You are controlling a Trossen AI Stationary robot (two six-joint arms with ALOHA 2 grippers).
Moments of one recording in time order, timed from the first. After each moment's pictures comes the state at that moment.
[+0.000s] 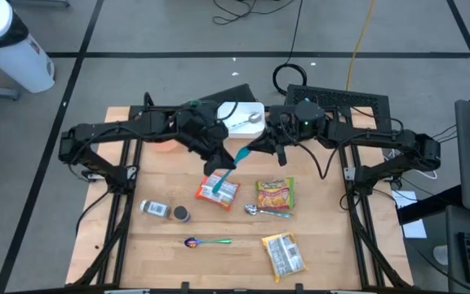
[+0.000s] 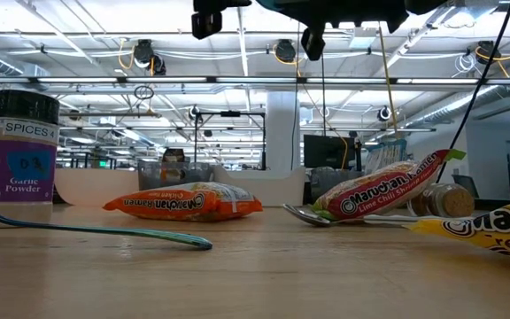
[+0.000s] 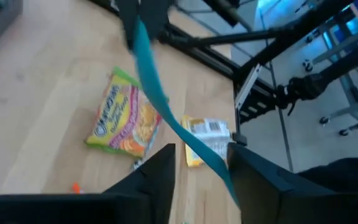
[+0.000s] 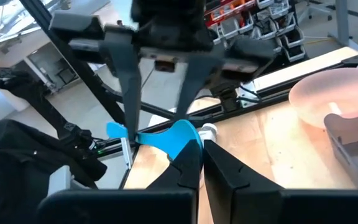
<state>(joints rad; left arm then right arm) 0.18 1.49 1.47 -0.57 0.46 -0.39 -0.29 1.31 1.01 0.19 -0.55 0.40</state>
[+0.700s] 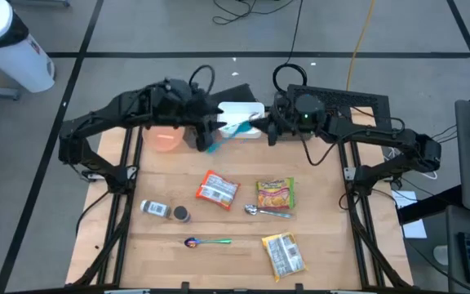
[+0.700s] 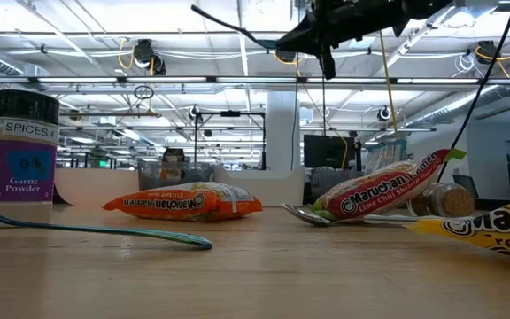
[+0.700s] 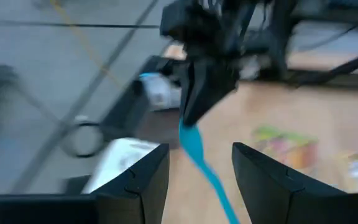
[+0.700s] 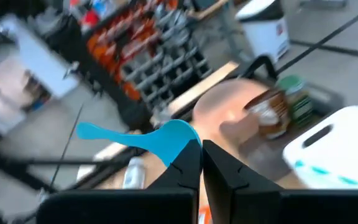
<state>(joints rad) 0.15 1.49 1.85 -0.89 -0.20 0.10 -0.40 1.31 1.01 0.15 -0.21 0.53</state>
